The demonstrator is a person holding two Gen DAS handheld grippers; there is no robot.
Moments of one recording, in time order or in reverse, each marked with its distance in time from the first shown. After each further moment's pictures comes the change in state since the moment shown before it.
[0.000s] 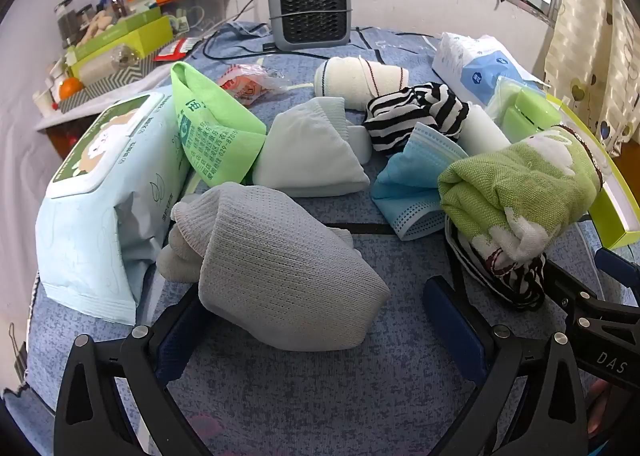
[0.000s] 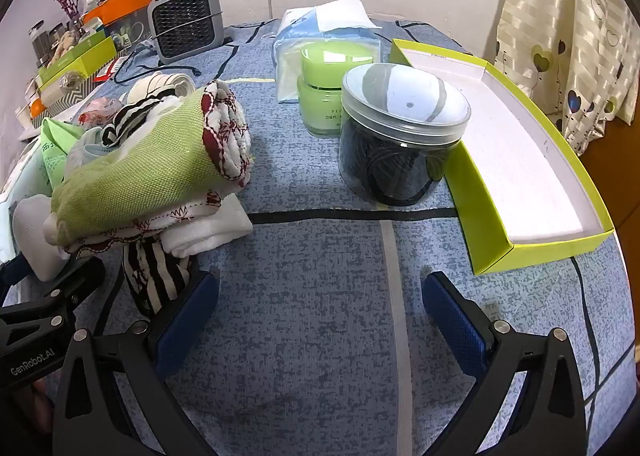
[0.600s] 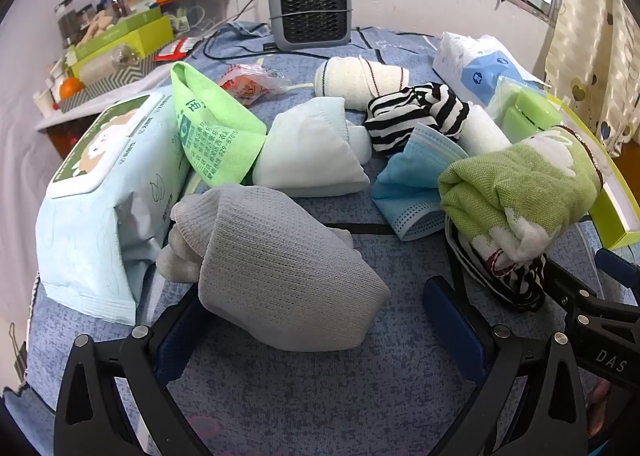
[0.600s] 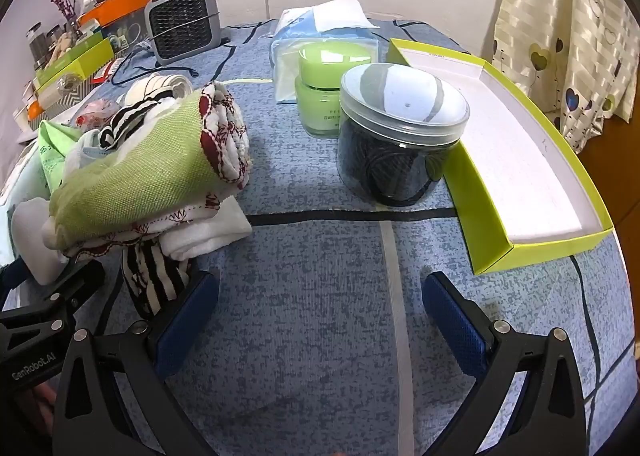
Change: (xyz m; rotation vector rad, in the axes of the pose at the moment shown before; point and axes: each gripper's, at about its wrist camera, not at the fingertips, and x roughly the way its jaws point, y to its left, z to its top) left arm 0.000 0.000 0.000 0.001 0.001 -0.002; right arm 0.000 -0.001 -0.001 0.007 0.000 -0.004
